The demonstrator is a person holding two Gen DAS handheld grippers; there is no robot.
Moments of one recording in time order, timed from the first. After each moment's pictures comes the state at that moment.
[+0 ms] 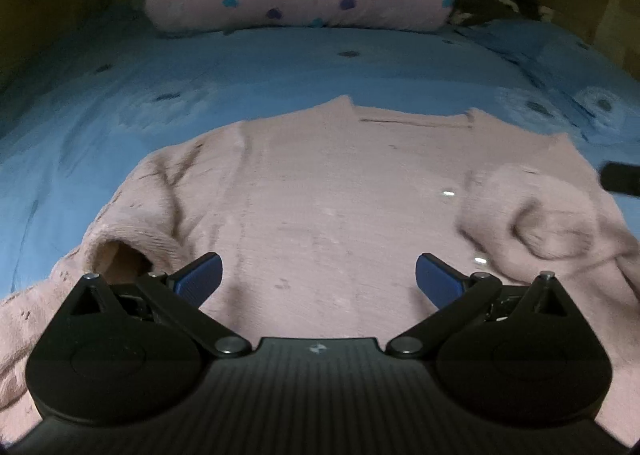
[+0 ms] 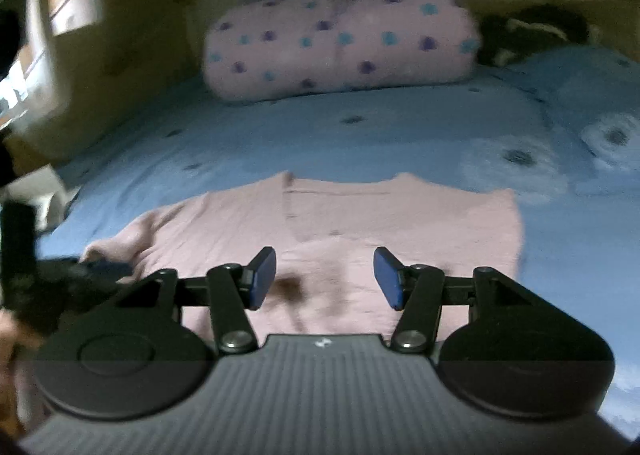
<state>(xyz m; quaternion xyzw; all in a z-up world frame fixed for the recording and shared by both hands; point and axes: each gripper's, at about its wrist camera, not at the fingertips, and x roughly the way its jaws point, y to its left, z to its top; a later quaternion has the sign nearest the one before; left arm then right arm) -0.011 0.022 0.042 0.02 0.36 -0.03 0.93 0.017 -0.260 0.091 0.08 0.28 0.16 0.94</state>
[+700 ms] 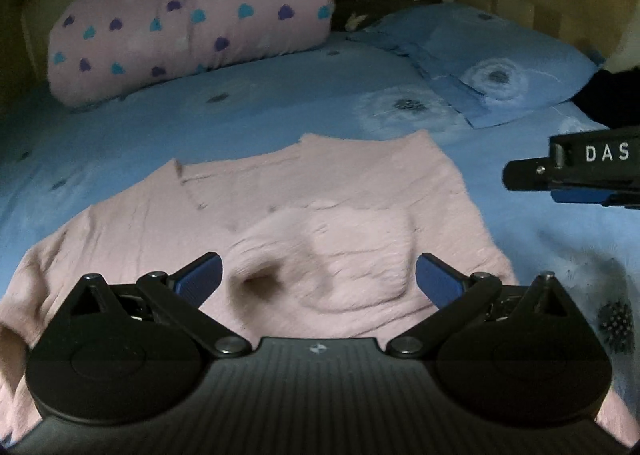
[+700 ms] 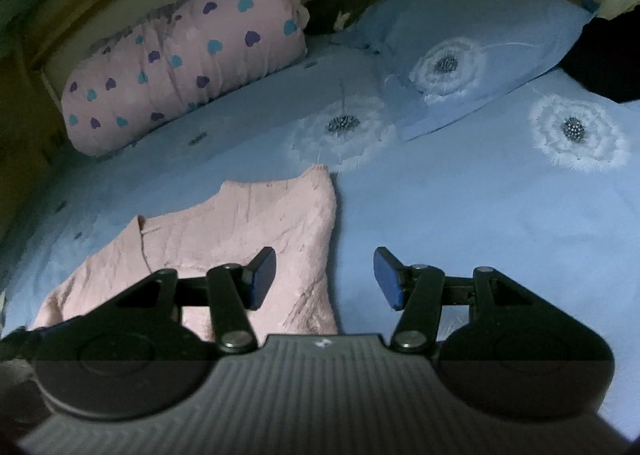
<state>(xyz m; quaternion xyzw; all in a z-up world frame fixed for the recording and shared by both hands) -0.014 -0.149 0.058 0.10 0.32 -0.12 0.93 0.020 -0.362 0.079 0.19 0.32 -0.02 0.93</state>
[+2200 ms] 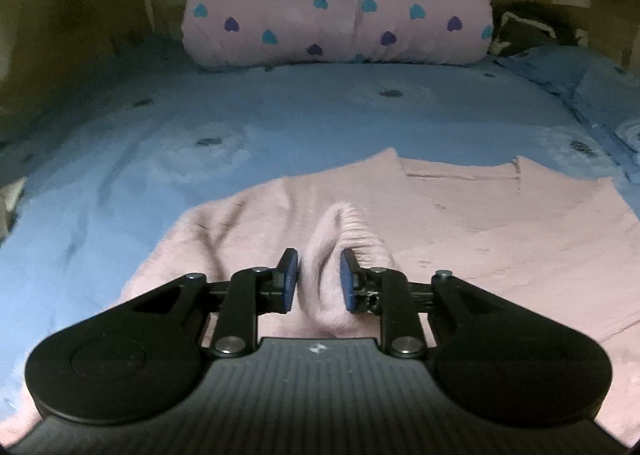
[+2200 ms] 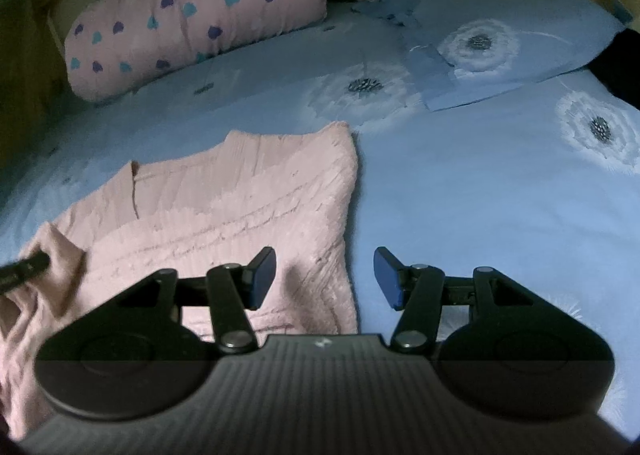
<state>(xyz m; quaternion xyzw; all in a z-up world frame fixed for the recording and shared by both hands) 0.020 0.037 0.058 0.04 0.31 0.04 0.95 0.033 -0.331 0.060 0.12 0.36 0.00 0.92</state>
